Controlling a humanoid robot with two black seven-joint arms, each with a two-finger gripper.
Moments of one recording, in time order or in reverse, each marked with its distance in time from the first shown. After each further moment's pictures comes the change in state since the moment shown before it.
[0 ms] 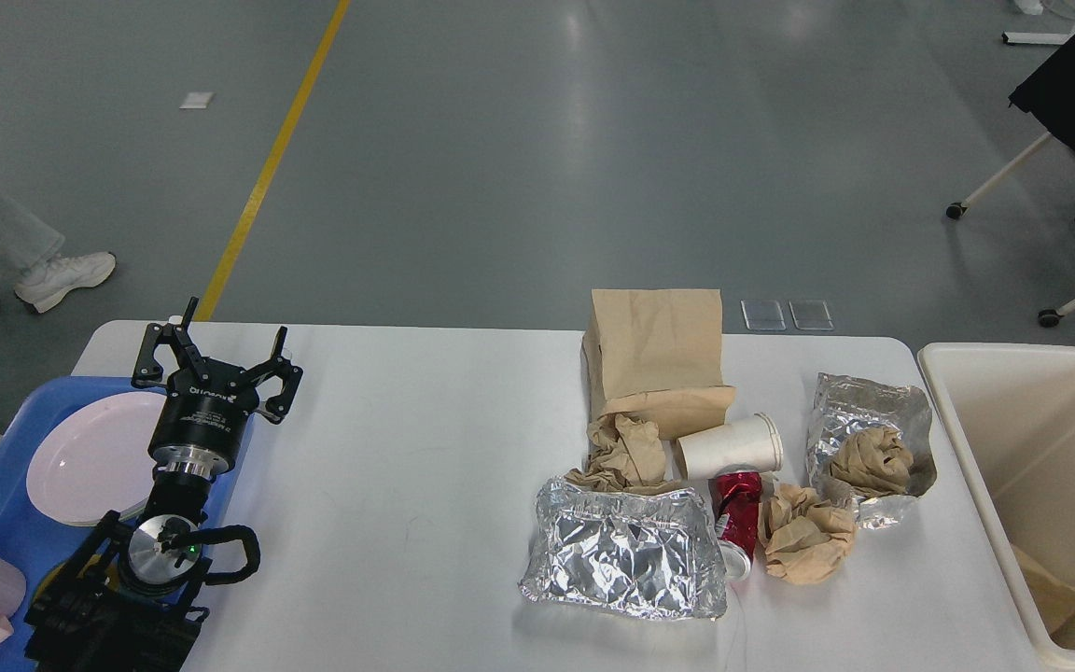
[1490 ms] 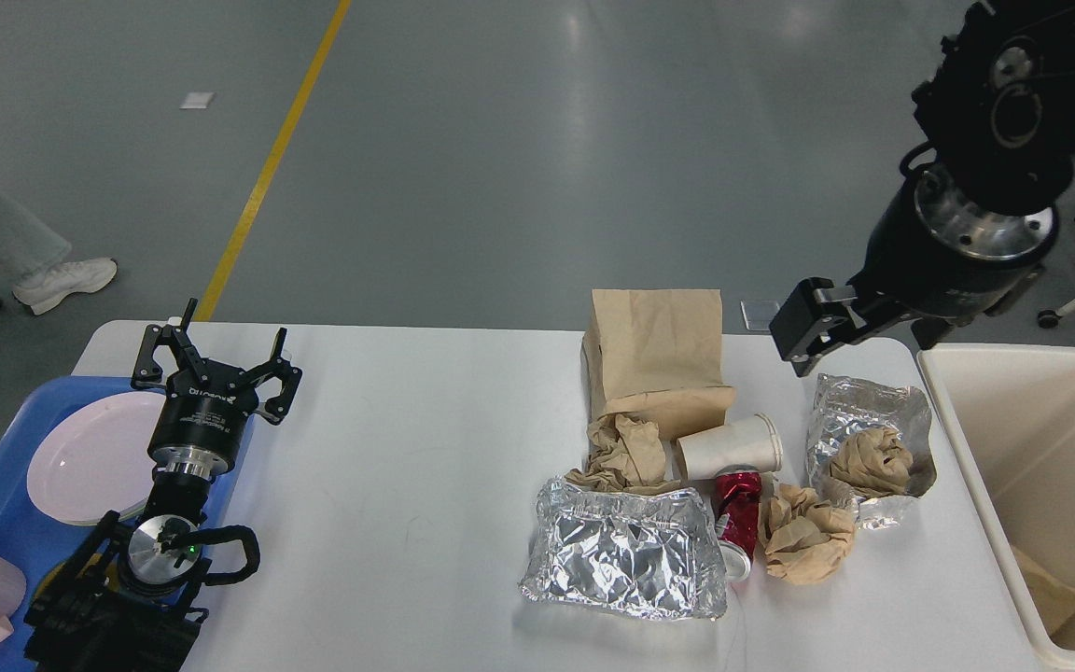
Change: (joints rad) left arm 0.001 0.000 0.000 0.000 0.000 0.000 0.000; right arm 1.879 0.372 -0.479 1.341 -0.016 0.744 0.002
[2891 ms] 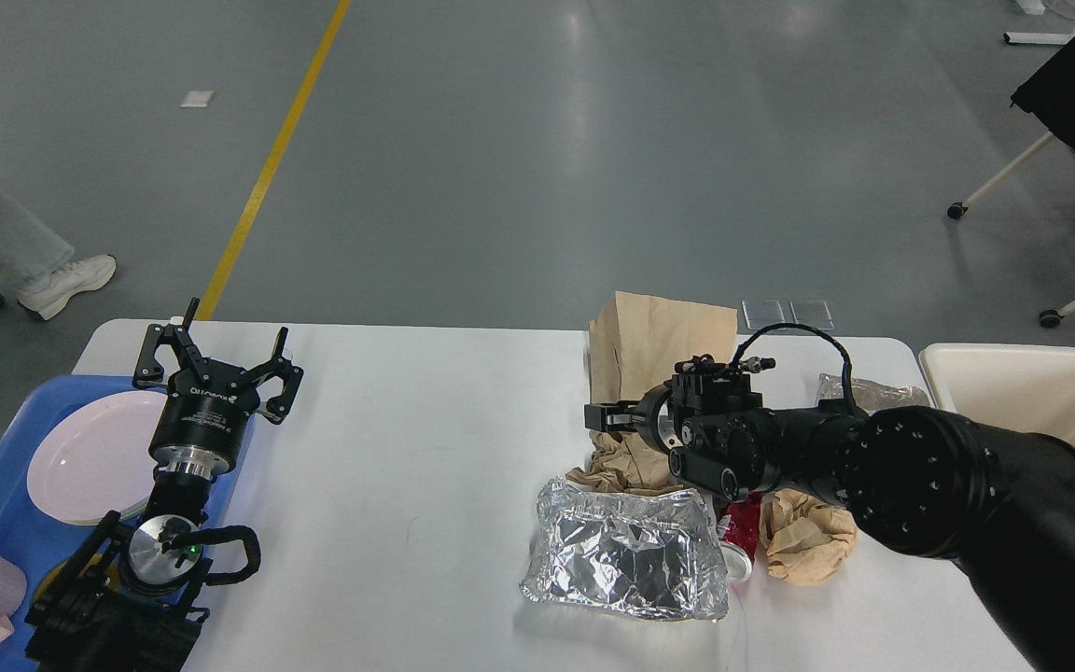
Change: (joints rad) left arm 0.000 -0.002 0.000 0.000 0.000 0.000 0.002; right arm -1.345 0.399 0.236 -1.075 -0.099 -0.764 0.011
